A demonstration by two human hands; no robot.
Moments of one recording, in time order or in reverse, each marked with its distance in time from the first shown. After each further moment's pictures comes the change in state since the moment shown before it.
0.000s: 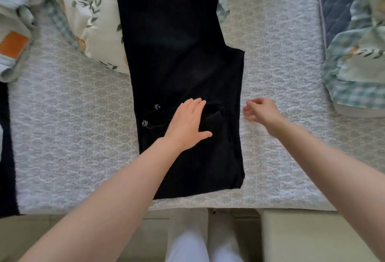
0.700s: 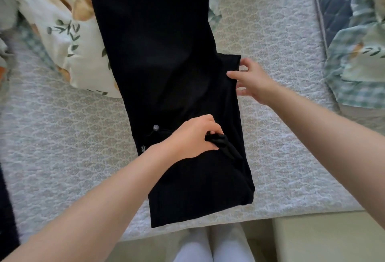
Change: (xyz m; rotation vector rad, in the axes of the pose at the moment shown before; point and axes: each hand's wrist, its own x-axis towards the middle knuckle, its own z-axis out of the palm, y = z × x) left_hand 0.033 -0.004 -0.052 -0.375 -0.312 0.193; right_hand 0.045 -0.104 0.012 0.145 -0.149 -0.111
